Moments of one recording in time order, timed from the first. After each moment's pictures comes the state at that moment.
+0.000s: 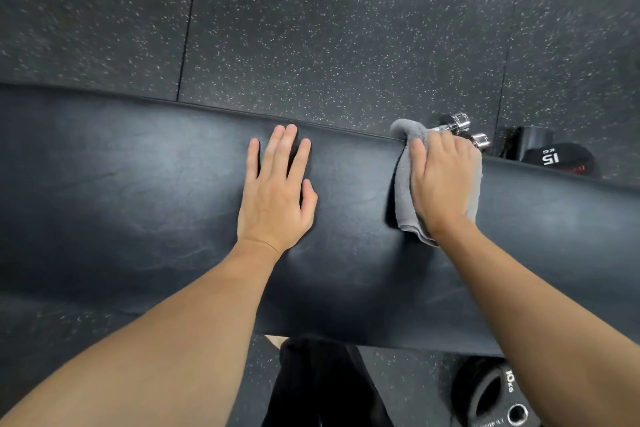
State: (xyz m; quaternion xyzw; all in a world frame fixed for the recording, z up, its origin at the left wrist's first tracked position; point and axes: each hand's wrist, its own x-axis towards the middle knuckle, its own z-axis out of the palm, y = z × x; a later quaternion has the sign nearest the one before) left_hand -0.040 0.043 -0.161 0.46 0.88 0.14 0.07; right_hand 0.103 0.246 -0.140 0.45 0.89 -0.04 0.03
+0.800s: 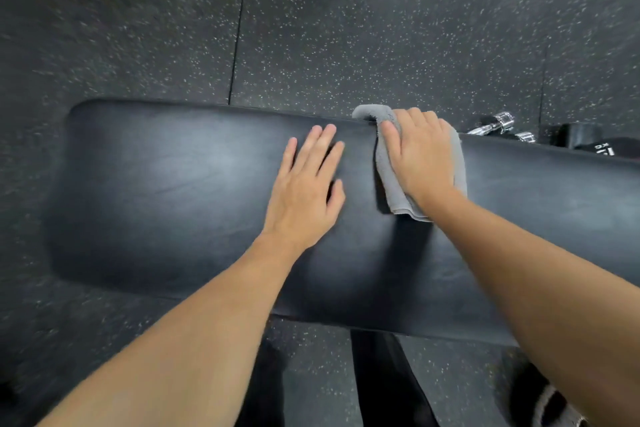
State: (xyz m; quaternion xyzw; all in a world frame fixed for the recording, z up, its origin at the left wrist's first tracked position) left_hand -0.101 -0.021 -0.145 0.50 0.84 0.19 0.13; right_hand -0.007 0.165 -0.147 0.37 0.92 -0.09 0.01
